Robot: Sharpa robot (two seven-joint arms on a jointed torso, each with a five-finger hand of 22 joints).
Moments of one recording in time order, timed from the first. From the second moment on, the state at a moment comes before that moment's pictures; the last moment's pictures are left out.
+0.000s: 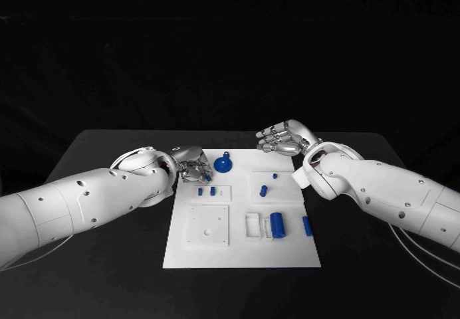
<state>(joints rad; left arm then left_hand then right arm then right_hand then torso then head) 1.34 -0.53 -0.19 1.17 -1.28 -0.18 -0.03 1.39 0.04 0.17 -0.20 0.22 1.20 0.08 0.06 0.06 1.29 0.04 0.06 0.06 1.42 -0.05 1.13 0.45 0.08 1.24 -0.06 0.42 1.31 1.04 -0.76 0.25 1.34 -0.95 -0.40 0.07 1.21 -0.13 0.46 -0.19 0.43 0.95 0.16 0.06 0.06 1.10 0.14 0.07 0.06 1.16 0.12 0.06 0.06 0.12 1.08 0.13 0.06 0.07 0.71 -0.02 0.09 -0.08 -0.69</state>
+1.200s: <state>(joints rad) 1.34 -0.52 -0.19 1.17 -1.29 -0.20 -0.04 1.40 0.04 0.17 -0.20 0.22 1.20 0.09 0.06 0.06 1.29 0.04 0.06 0.06 1.42 -0.05 1.13 0.45 0.08 1.24 -0.06 0.42 1.31 1.04 -0.76 0.25 1.34 -0.95 -0.40 0.07 1.21 -0.13 0.46 -0.19 0.43 0.96 0.16 0.06 0.06 1.10 0.14 0.07 0.06 1.16 0.12 0.06 0.06 0.12 1.08 0.13 0.06 0.07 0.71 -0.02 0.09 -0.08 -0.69</state>
